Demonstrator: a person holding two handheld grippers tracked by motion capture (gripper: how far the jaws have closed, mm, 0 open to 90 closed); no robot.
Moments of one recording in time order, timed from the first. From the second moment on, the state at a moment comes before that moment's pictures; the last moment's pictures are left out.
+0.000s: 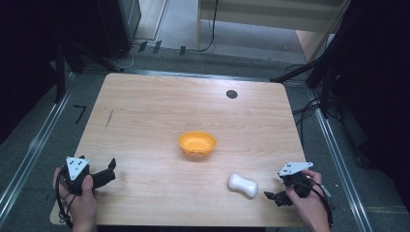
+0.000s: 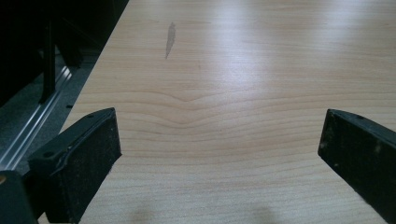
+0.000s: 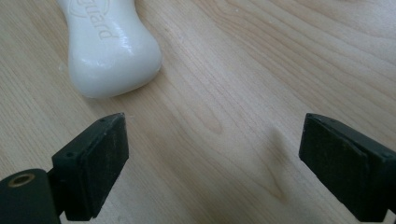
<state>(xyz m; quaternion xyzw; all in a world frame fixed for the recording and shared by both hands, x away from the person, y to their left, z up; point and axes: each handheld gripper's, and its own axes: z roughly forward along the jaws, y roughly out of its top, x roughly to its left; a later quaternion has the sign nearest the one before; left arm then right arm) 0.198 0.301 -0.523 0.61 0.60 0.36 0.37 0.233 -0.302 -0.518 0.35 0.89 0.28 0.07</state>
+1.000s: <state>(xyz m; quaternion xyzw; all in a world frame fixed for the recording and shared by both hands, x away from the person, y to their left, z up) 0.199 0.301 -0.523 0.61 0.60 0.35 0.37 0.245 -0.258 -0.503 0.31 0.92 0.22 0.02</state>
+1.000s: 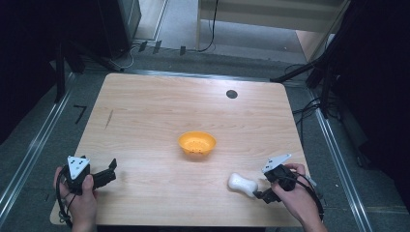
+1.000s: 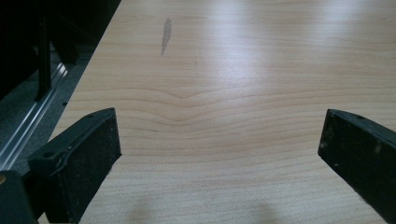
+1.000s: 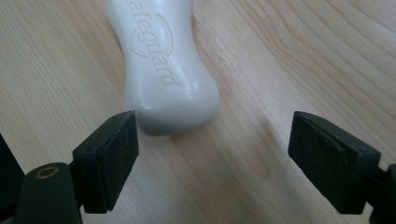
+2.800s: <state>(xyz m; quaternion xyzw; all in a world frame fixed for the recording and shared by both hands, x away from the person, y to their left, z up) 0.201 0.300 -0.524 0.62 0.60 0.34 0.37 0.253 -0.199 -0.508 0.26 0.95 0.18 0.01</state>
